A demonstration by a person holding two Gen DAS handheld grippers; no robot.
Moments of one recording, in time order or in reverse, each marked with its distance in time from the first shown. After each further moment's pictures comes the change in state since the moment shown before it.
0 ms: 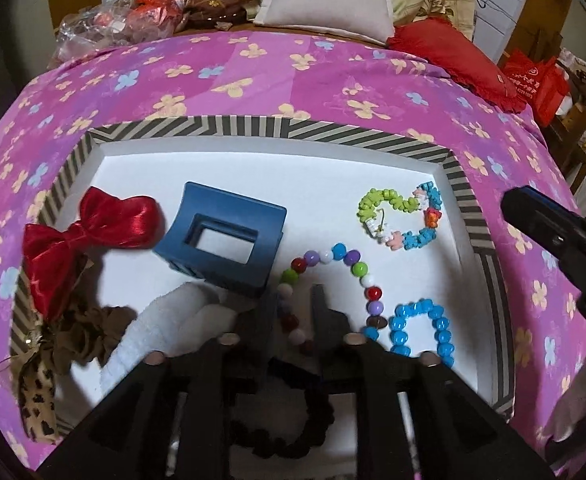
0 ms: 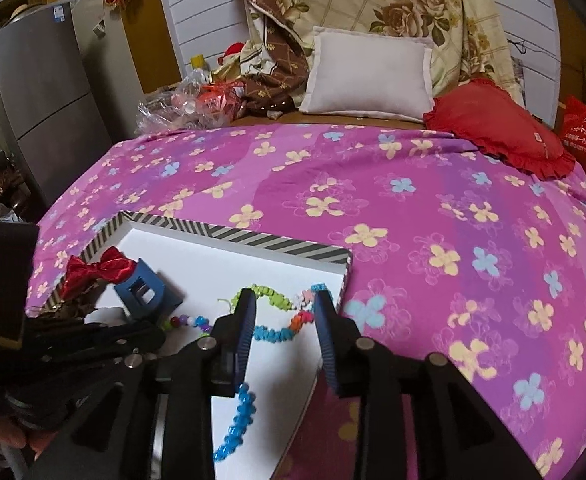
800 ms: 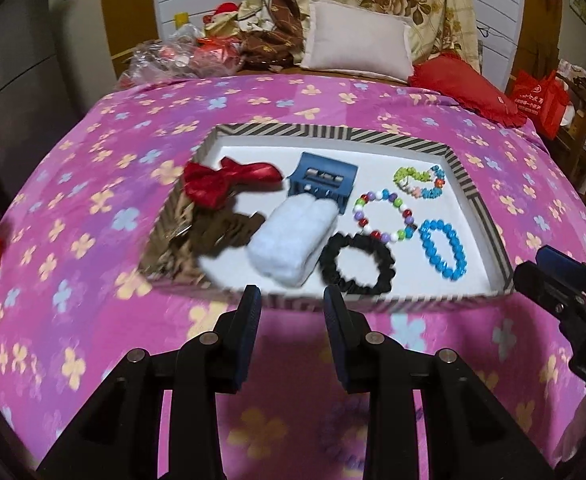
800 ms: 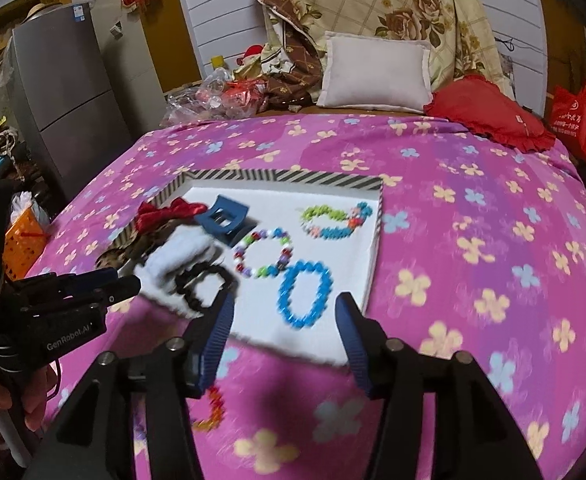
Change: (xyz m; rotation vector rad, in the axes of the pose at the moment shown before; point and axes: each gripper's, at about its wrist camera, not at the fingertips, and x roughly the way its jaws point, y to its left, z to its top) left arm -0.103 0.040 -0.097 -0.019 -0.173 0.133; right arm -0.084 0.071 -0.089 0.020 -0.004 0.022
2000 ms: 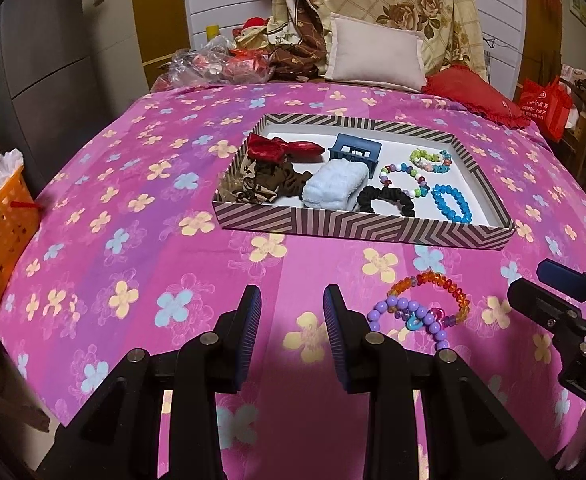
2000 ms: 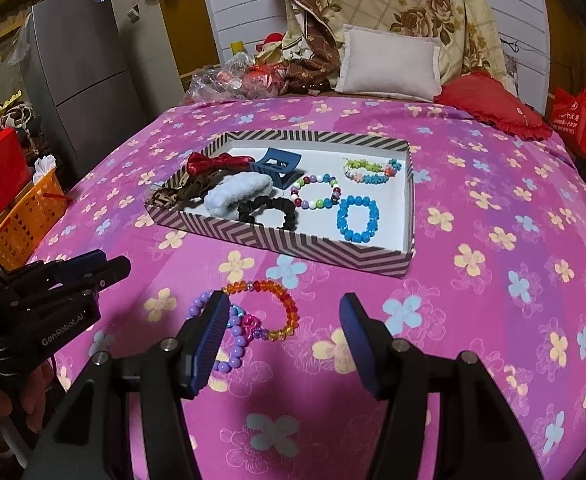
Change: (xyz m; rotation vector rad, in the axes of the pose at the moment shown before) left arm -0.052 0.025 -0.068 -0.025 -0.062 0.061; right arm -0.036 0.055 -0.059 -0.037 0.038 -0.007
